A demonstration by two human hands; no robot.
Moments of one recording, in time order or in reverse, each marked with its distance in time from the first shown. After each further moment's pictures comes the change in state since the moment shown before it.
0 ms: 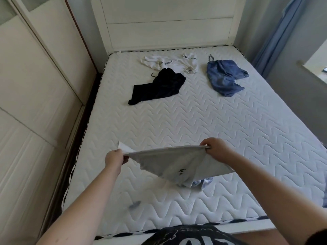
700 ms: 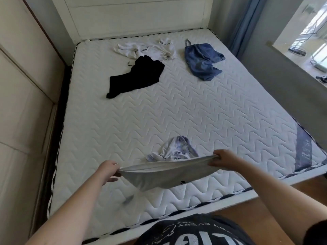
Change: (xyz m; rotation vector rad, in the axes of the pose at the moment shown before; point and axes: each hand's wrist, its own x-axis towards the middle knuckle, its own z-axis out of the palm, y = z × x) left_hand 0.017 -0.050 -0.009 0.625 -0.421 -0.063; right_hand -0.067 0.090 0.056 -0.033 -0.186 0.257
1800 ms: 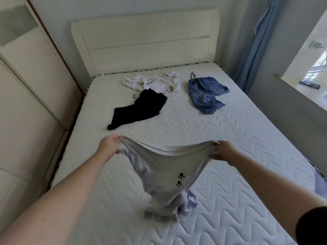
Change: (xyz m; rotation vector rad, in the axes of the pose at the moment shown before) left_hand 0.004 0.271 0.018 0.206 0.408 0.565; right_hand 0.123 0.051 -0.190 1.060 0.174 0.221
